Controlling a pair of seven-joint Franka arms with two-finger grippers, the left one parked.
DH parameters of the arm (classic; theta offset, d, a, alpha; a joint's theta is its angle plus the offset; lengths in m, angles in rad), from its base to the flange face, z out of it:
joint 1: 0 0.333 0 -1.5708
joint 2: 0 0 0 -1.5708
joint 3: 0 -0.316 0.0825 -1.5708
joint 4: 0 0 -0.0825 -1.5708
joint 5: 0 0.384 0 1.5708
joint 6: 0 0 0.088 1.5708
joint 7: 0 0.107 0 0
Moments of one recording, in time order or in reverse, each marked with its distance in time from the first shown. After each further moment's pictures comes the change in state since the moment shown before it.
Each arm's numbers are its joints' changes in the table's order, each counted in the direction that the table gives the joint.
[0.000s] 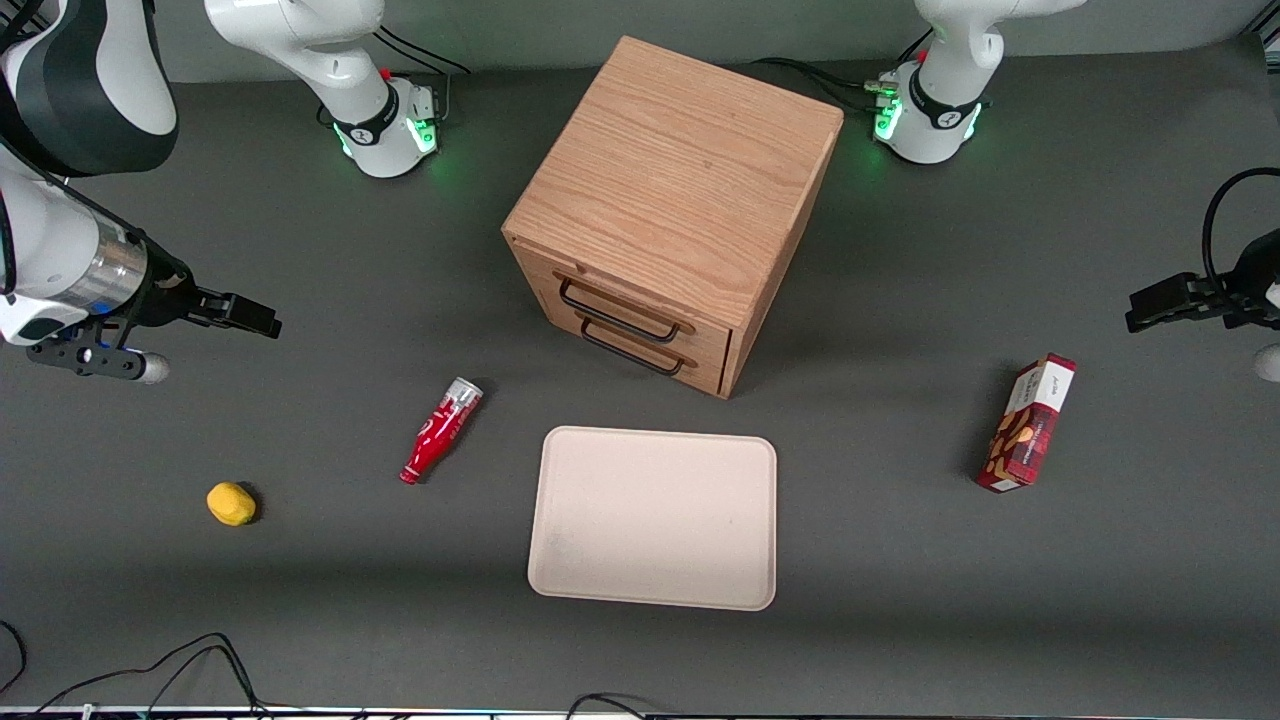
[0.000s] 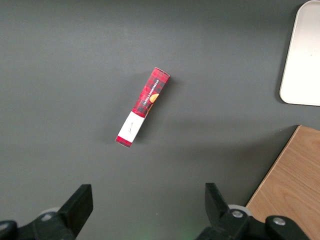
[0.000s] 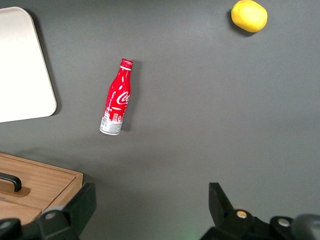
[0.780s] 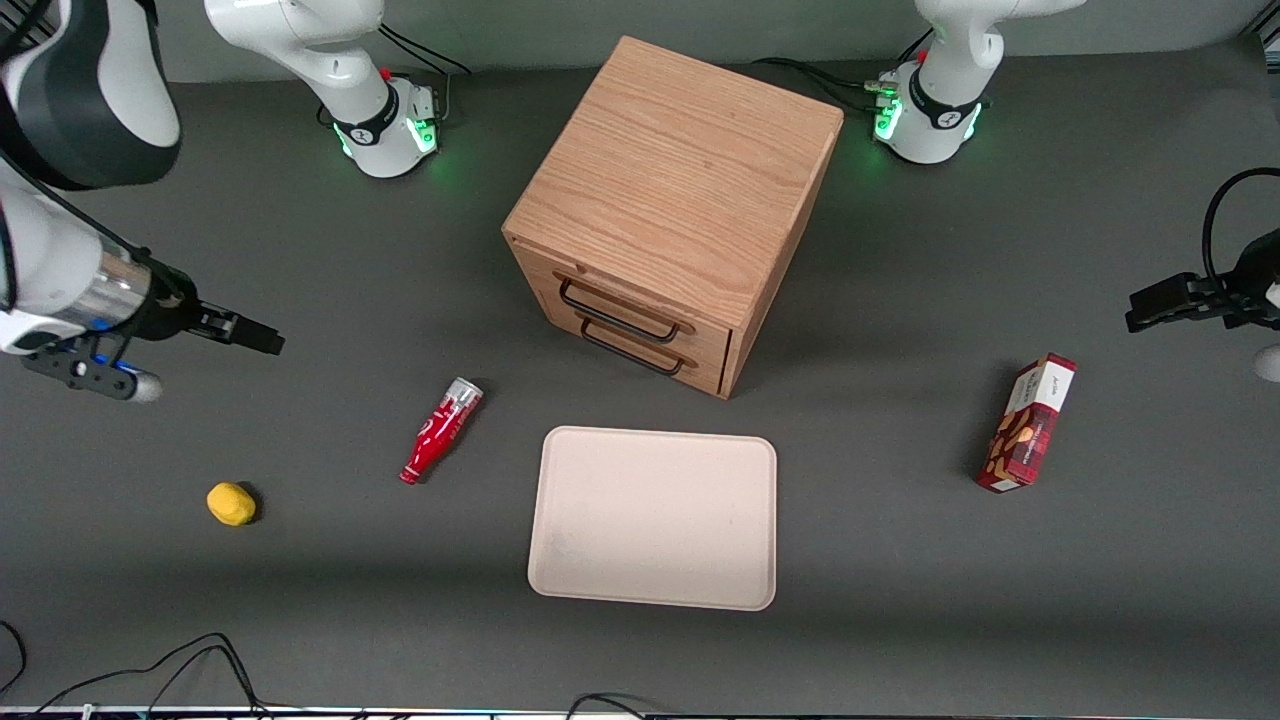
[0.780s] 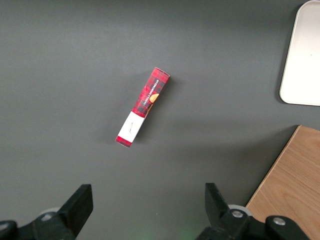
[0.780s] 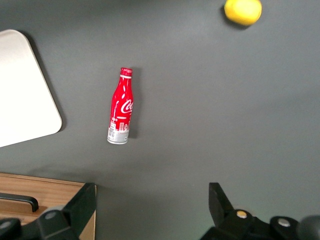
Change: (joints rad) arm 0.019 0.083 -0.015 0.082 0.000 -0.025 0.162
